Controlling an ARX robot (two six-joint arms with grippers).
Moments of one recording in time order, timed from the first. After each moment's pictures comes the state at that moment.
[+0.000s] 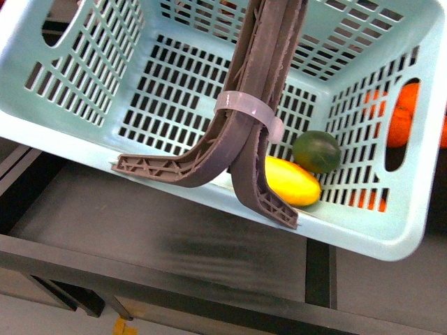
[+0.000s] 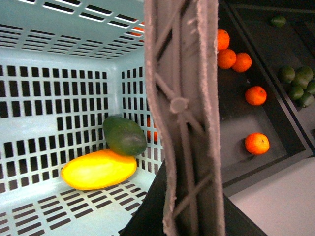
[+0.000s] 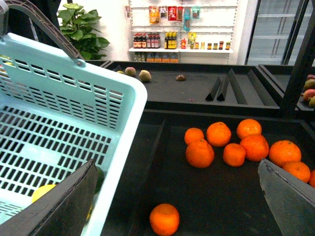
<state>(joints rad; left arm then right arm) -0.63 1.56 1.08 0.02 0.08 -0.30 0.00 0.00 0.00 0.00 0.00 0.00</state>
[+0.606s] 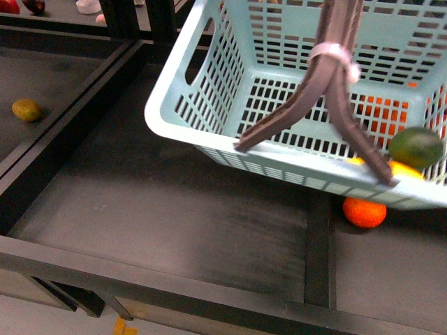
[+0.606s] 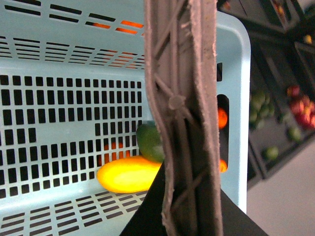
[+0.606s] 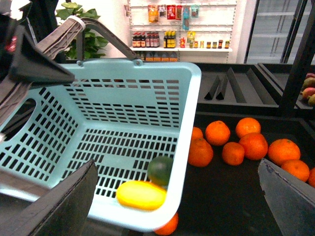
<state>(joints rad) -0.57 1.97 1.48 0.06 0.27 -0.45 0.00 0.00 0.00 0.00 0.00 0.00</state>
